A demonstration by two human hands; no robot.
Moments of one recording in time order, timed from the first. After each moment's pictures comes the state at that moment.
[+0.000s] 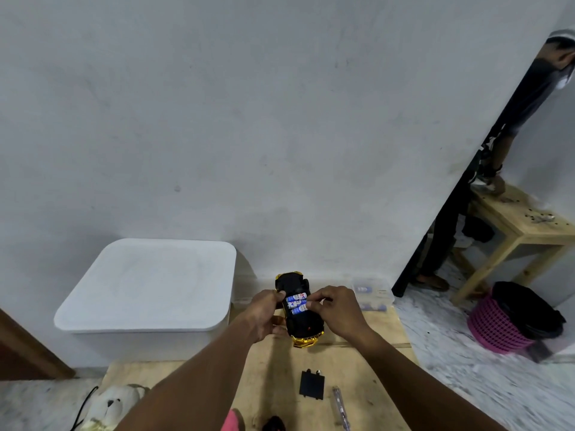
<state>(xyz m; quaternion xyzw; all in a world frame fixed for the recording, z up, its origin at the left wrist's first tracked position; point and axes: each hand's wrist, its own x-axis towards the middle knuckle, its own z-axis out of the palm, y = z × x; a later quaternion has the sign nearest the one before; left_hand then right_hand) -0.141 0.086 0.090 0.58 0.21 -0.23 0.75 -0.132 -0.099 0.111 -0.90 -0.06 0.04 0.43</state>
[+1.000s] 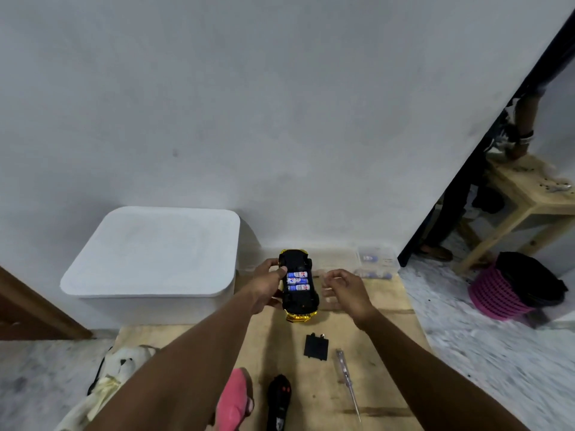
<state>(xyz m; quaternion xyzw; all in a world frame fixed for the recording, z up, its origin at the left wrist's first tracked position) -0.142 0.096 0.067 0.67 0.20 -0.20 0.69 -0.145 -0.112 0.072 -0.79 0.11 0.14 0.59</state>
